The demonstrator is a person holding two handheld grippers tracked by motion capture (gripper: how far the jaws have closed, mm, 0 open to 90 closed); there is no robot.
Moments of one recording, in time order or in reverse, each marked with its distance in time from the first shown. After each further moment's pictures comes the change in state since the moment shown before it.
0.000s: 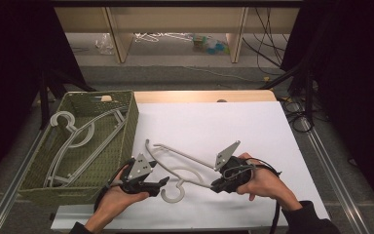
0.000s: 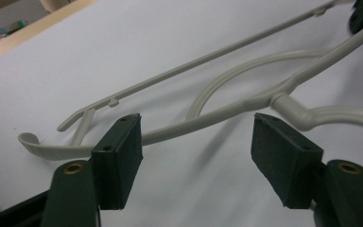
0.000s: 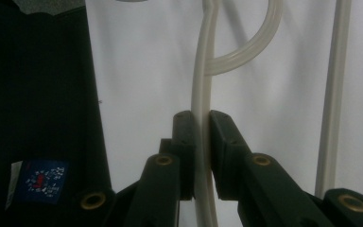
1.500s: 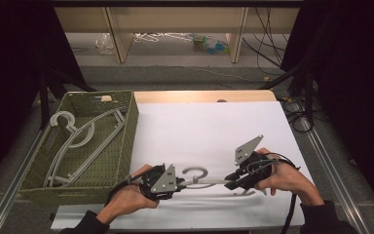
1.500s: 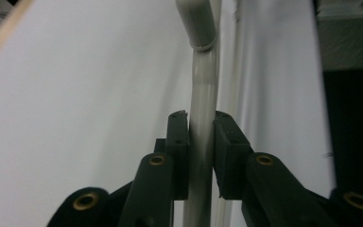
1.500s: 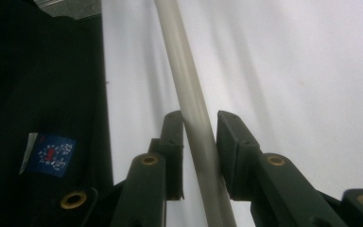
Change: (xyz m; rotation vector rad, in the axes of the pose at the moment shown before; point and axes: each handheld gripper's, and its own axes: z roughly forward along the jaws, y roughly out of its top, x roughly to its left) left arm -0.037 0.036 0.010 0.036 -0.294 0.367; right arm -0.019 -0.031 -0.032 -0.081 0.039 -0.040
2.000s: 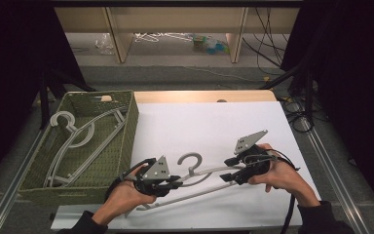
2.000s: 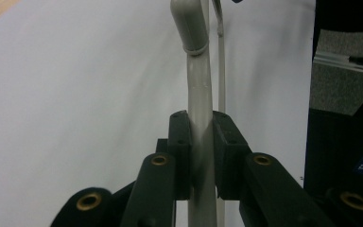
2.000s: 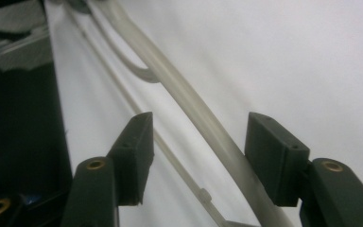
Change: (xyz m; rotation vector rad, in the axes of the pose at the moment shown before) left arm 0.010 -0.004 -0.017 -0.046 0.015 -0.265; right arm -0.005 0.008 -0.004 -0.121 -0.156 0.127
